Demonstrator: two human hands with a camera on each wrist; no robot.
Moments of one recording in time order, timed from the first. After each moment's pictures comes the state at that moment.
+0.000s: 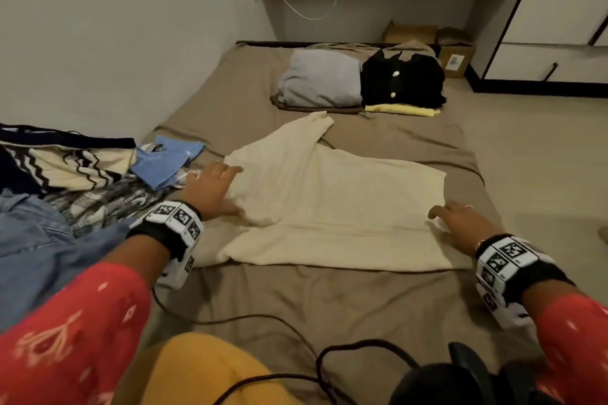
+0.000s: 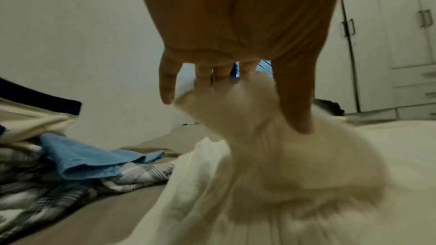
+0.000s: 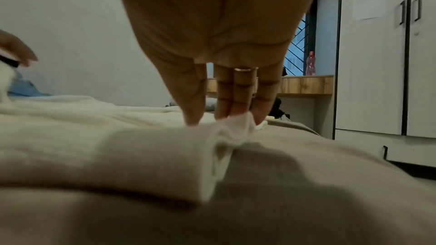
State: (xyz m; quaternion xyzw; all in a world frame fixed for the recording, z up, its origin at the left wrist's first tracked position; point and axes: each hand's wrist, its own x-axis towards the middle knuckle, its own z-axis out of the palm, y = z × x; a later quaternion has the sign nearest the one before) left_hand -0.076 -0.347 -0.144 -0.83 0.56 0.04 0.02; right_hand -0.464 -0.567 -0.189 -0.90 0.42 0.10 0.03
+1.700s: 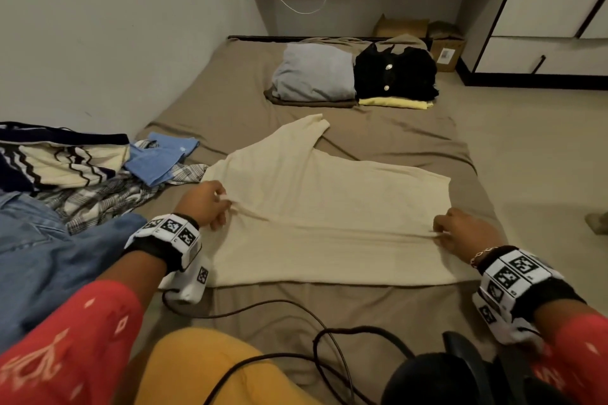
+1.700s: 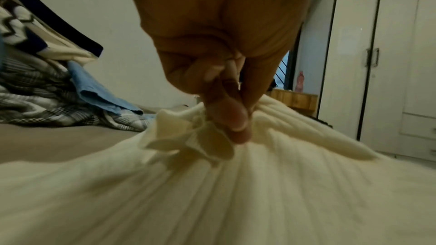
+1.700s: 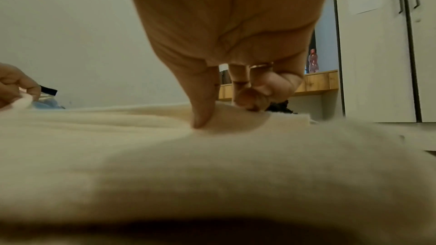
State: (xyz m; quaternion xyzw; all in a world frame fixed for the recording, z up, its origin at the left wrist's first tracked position) left_hand -0.081 -0.336 -0.175 -0.86 0.41 0.20 -0.25; right_hand -0.477 -0.541 -0.202 -0.88 0.46 0.10 0.03
